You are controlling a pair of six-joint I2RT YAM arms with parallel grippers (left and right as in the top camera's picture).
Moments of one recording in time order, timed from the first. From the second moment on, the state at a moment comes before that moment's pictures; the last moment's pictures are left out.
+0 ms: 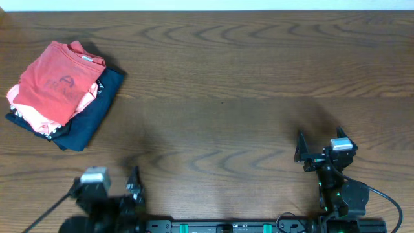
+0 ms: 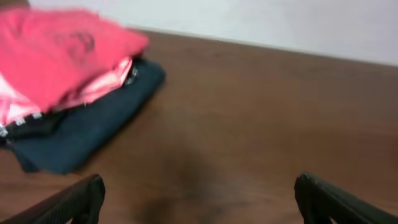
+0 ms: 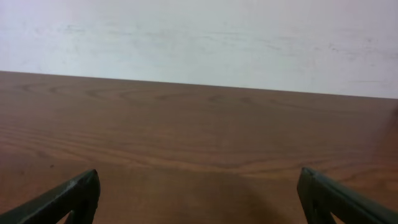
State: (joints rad) left arm 0.02 0.01 0.62 -0.98 0.05 -0.14; right arm -0.02 0.01 0.01 -0.06 -0.11 -0.02
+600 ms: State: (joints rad) left arm 0.04 0.01 0.05 -0.18 0.04 -0.14; right arm -0.02 0.02 0.01 -0.06 -0.11 -0.02
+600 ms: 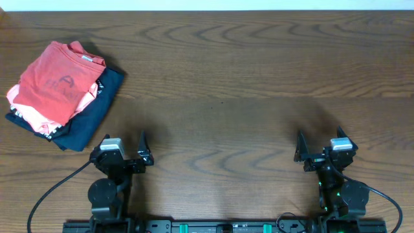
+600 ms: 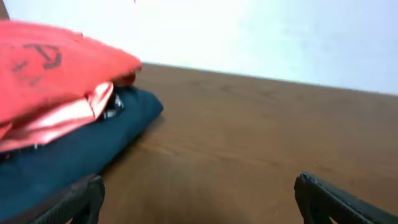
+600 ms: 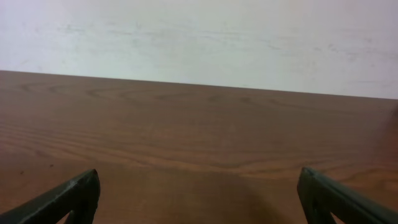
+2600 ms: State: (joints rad) left arm 0.02 0.01 0.03 -0.13 0.00 -0.14; right arm -0.02 0.01 0.01 -0.06 -0.11 -0.02
